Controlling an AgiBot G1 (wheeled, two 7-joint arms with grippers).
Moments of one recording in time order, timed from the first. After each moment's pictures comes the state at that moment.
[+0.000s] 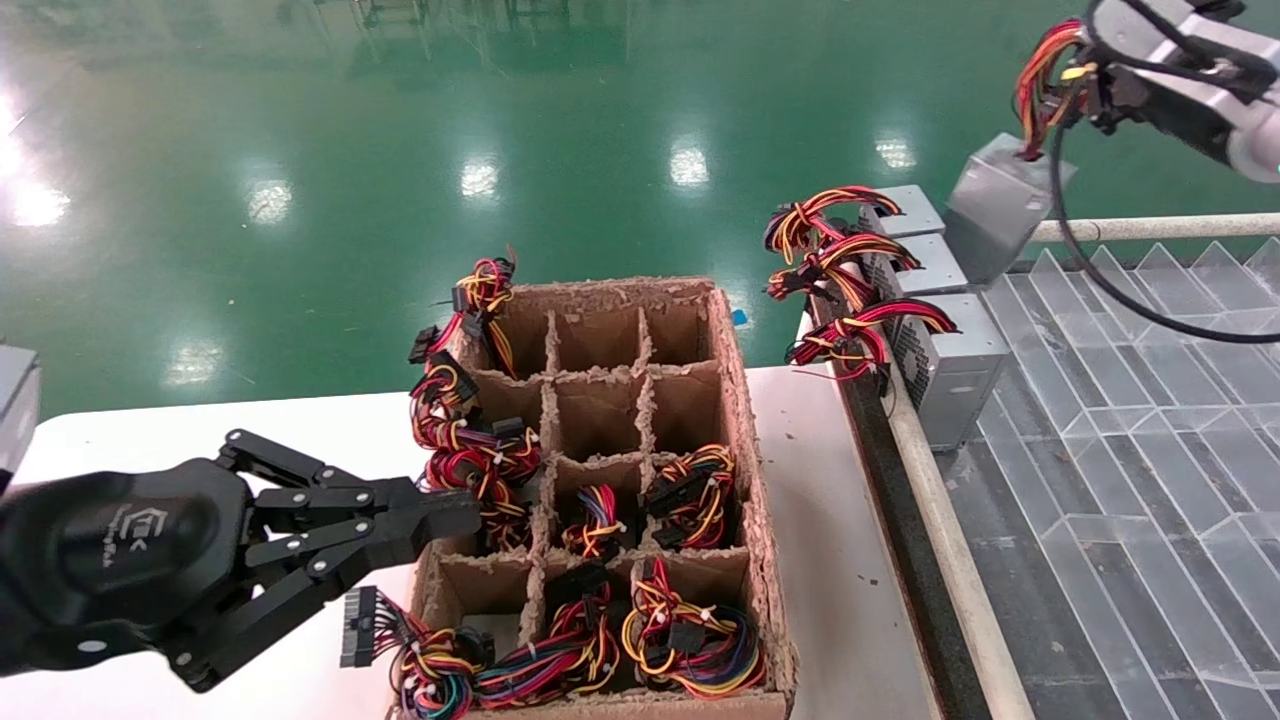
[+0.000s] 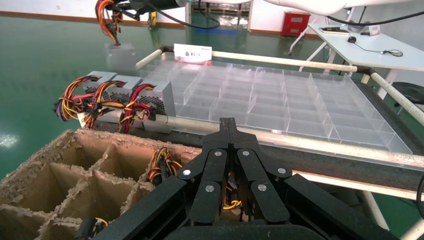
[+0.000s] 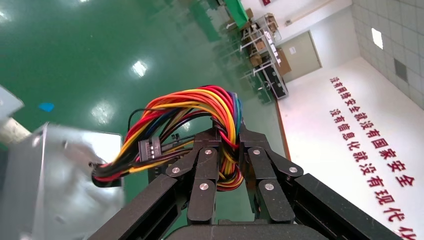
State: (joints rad) left arm -1.10 0.55 0.43 -1.23 0.62 1.41 -0.10; right arm 1.77 -1.04 -0.30 0.36 -1.69 -0.42 -0.54
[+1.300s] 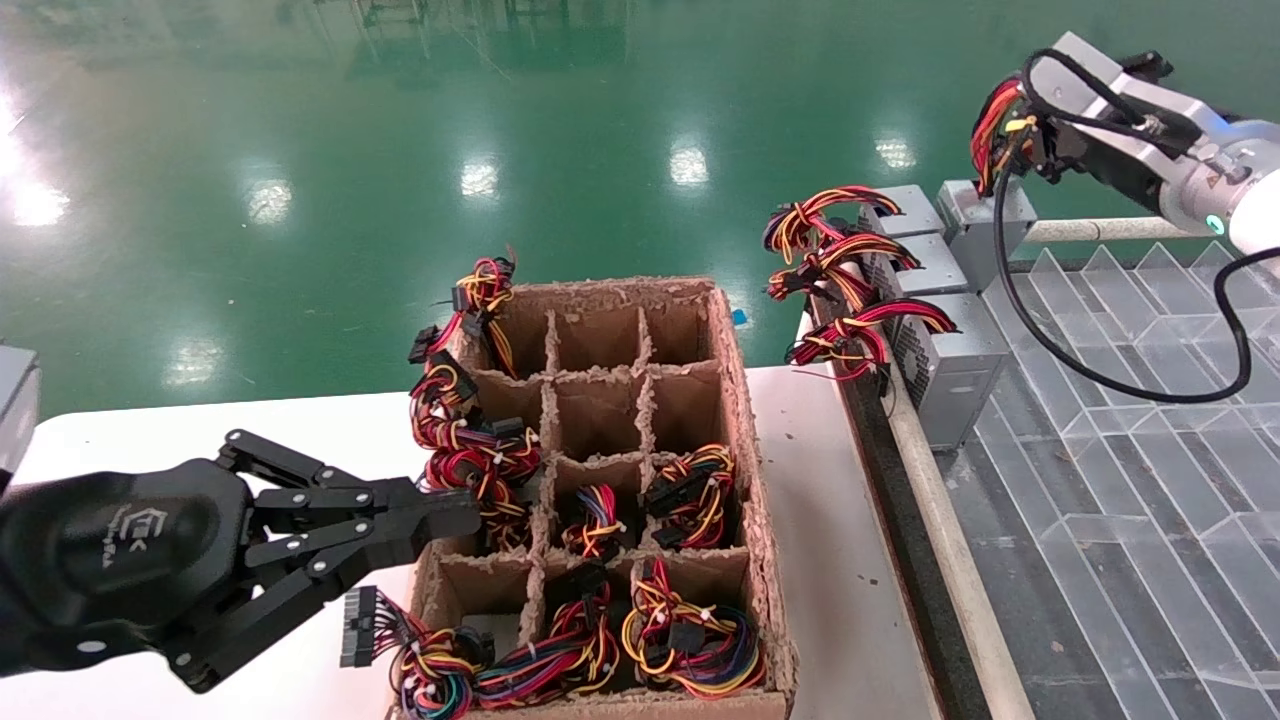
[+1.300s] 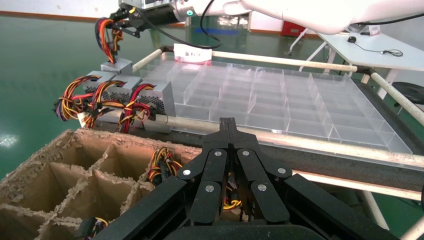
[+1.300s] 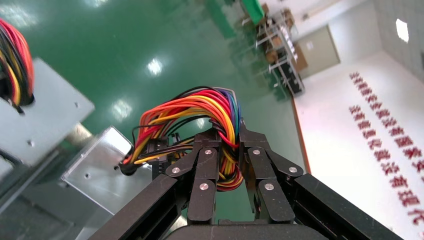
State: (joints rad) left arm -1.10 0.55 0.43 -1.23 0.62 1.41 -0.10; right arm 1.65 -1.04 -0.39 0.56 -1.97 -0.40 -0.07
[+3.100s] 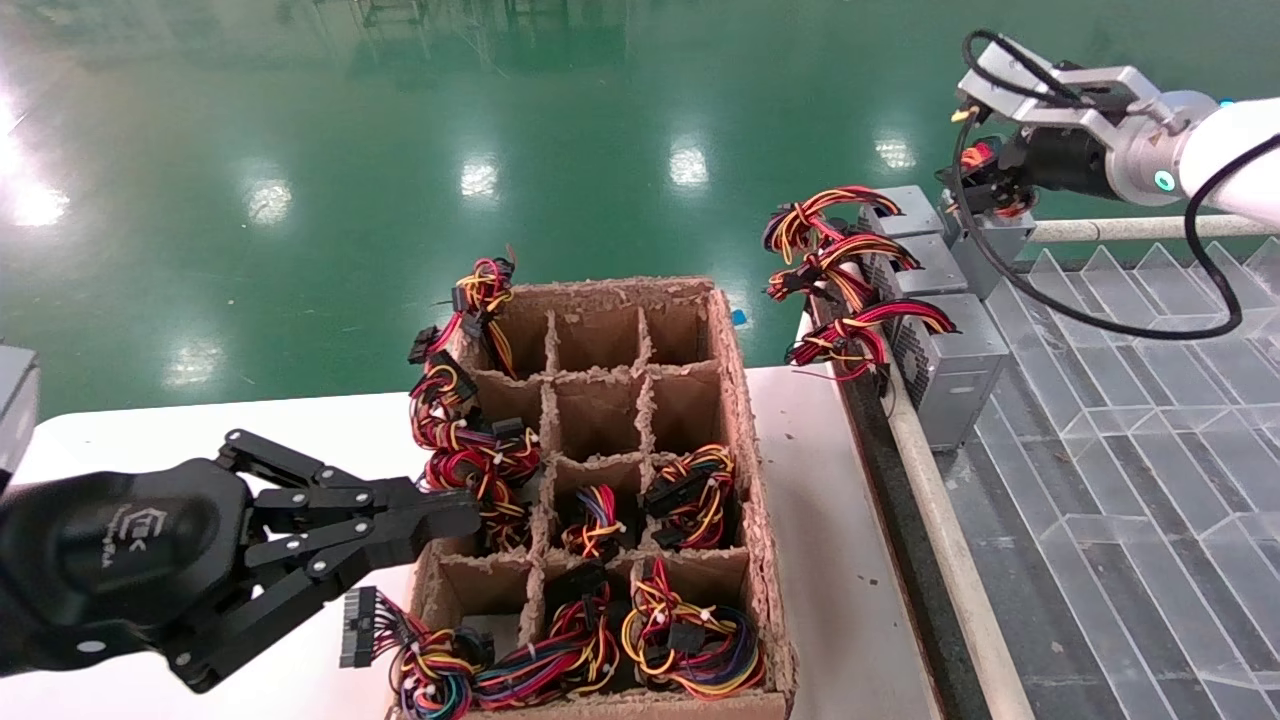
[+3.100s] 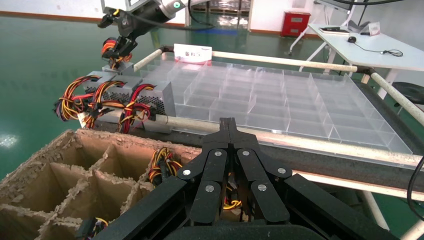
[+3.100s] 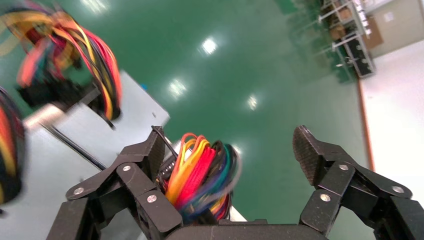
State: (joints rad) left arm -1.10 0.55 0.43 -1.23 0.62 1.41 -0.10; right arm 1.93 -1.16 -0.42 0.16 -1.99 -0.60 -0.10
